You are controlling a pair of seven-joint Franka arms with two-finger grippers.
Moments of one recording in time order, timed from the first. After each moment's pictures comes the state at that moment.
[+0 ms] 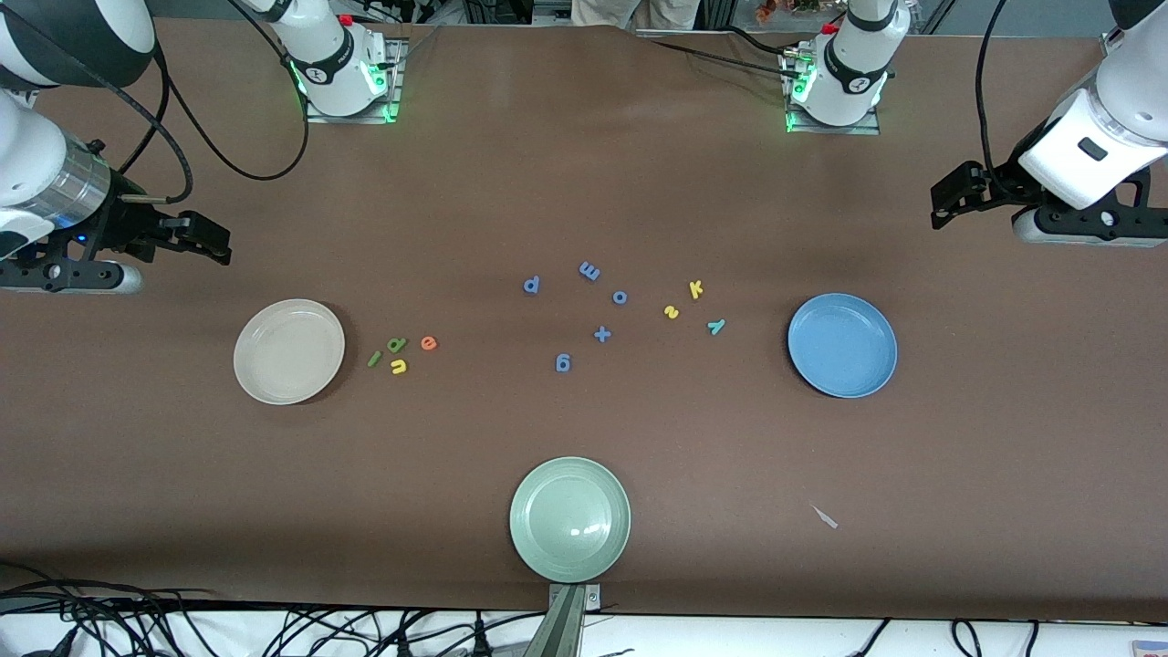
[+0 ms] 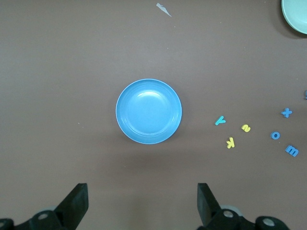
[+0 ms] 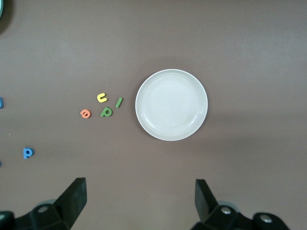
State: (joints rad) left arm 0.00 -0.01 -0.12 -1.62 -0.01 1.57 -0.09; right arm 0.11 0.11 -0.01 -1.58 -0.01 1.63 0.12
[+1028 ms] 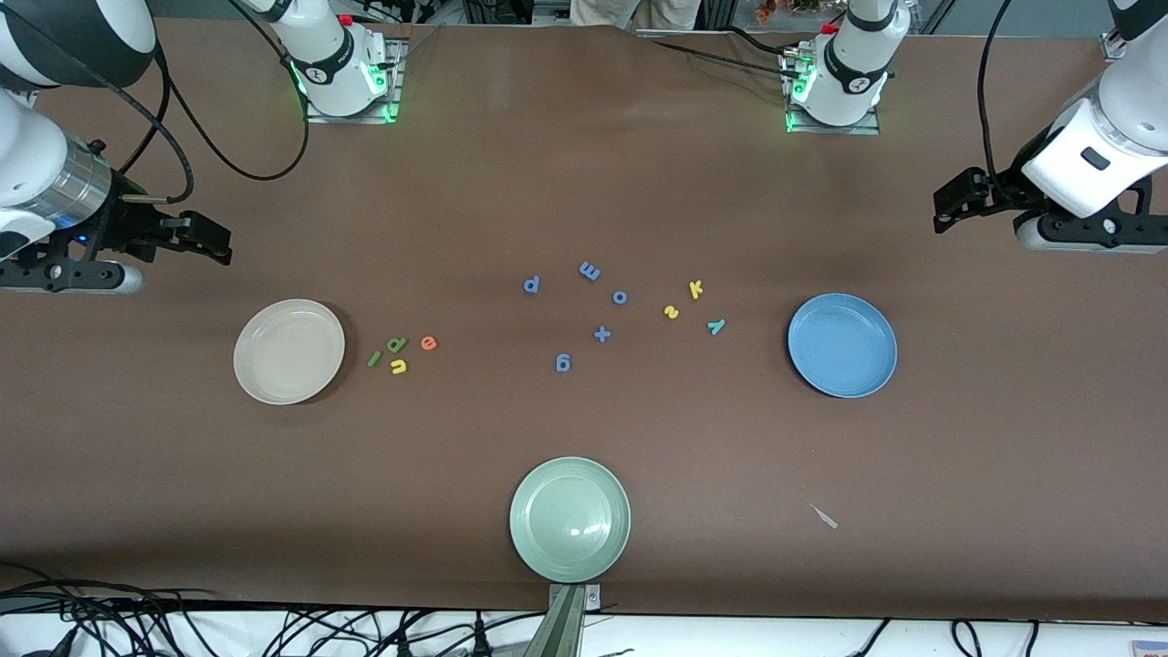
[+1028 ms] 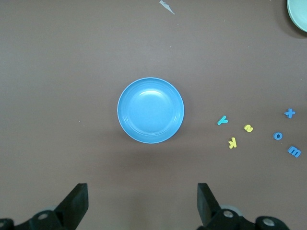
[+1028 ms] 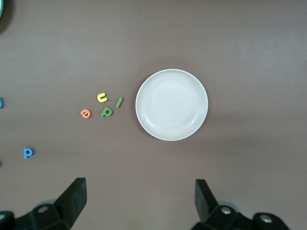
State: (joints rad) left arm 0.00 0.00 -0.11 -1.62 -0.01 1.57 -0.09; right arm 0.11 0.11 -0.01 -1.58 -0.01 1.63 0.12
